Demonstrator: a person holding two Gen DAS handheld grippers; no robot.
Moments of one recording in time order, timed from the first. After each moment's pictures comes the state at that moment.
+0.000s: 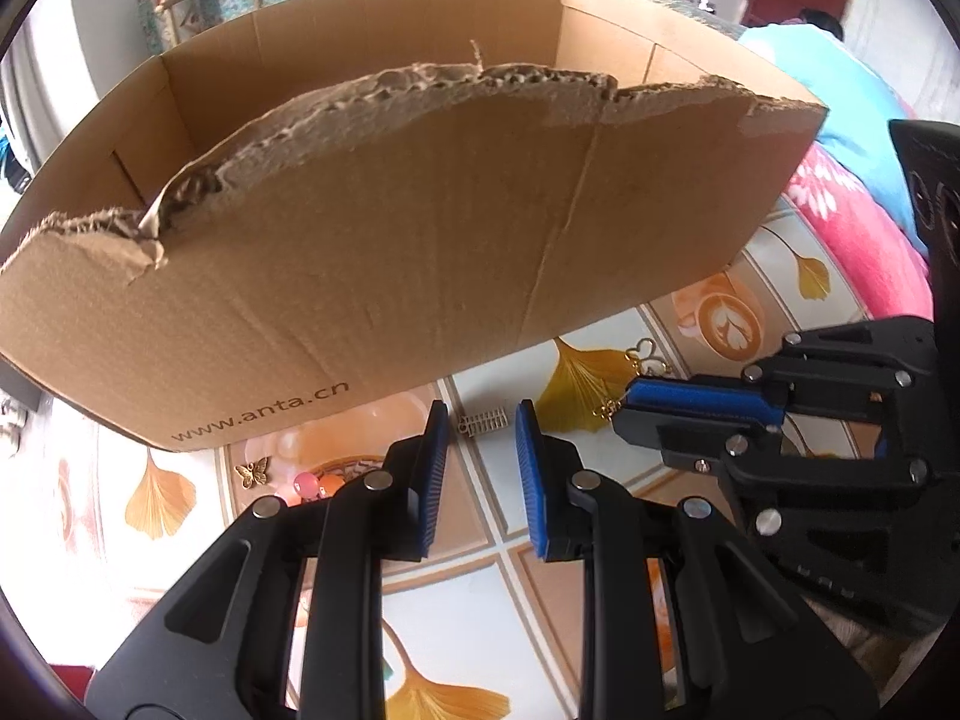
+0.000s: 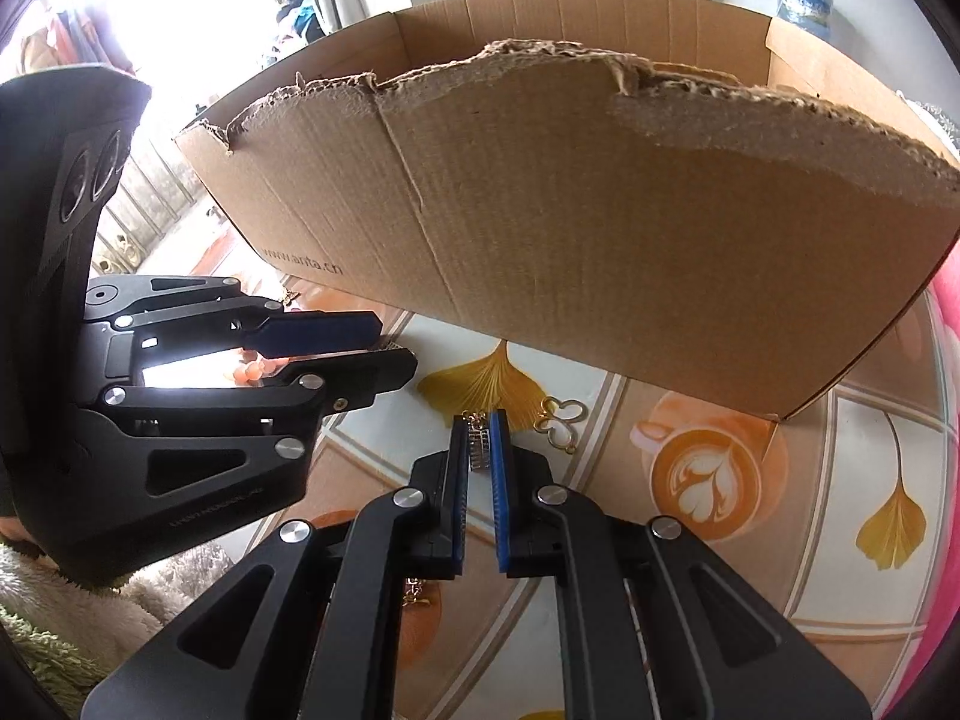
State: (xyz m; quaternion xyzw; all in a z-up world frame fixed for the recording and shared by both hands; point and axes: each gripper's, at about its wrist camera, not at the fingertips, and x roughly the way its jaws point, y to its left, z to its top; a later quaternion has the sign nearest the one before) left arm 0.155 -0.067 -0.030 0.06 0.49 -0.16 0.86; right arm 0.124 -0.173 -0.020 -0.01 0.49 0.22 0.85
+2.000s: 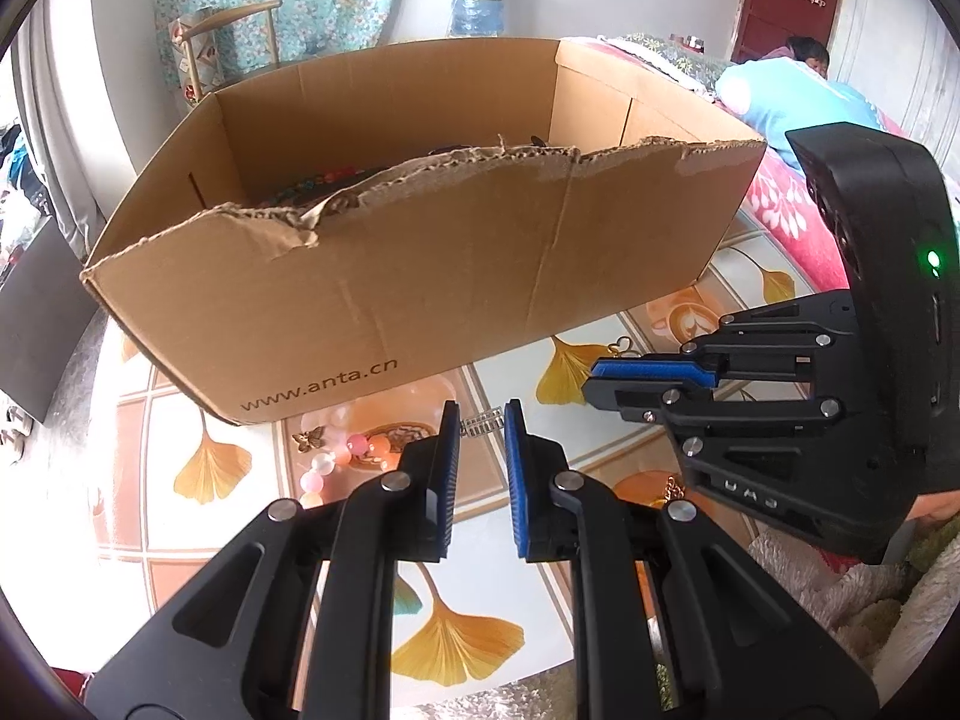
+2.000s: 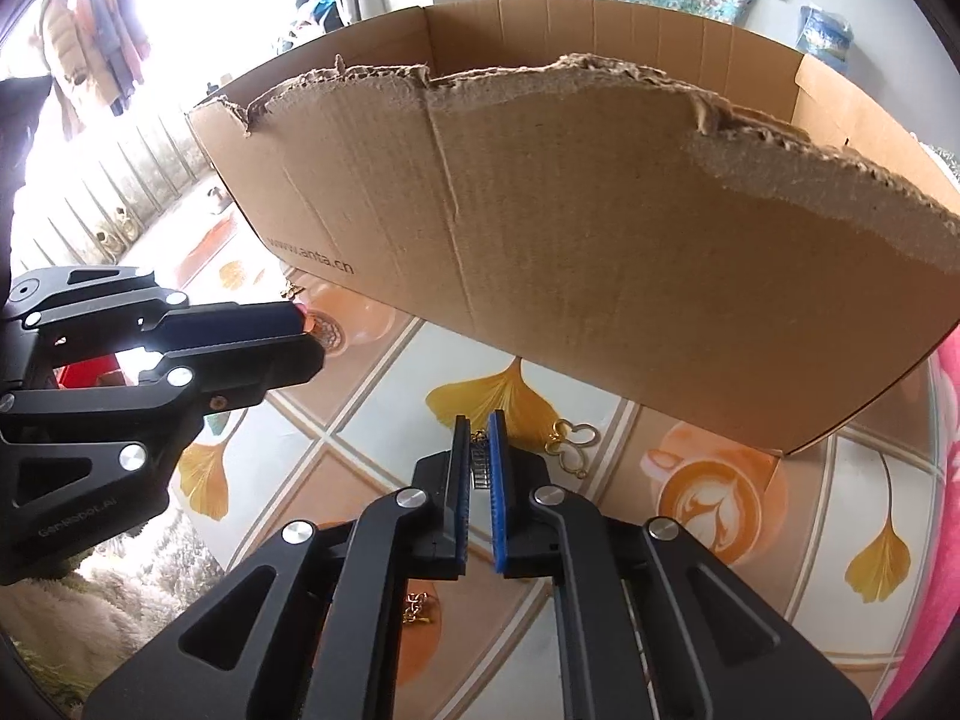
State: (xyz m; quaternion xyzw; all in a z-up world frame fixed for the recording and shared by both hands) left arm 0.117 -0.035 -0.002 0.06 0.44 -0.17 0.88; right arm 0.122 -0.163 -0.017 -0.04 0.48 0.22 0.85
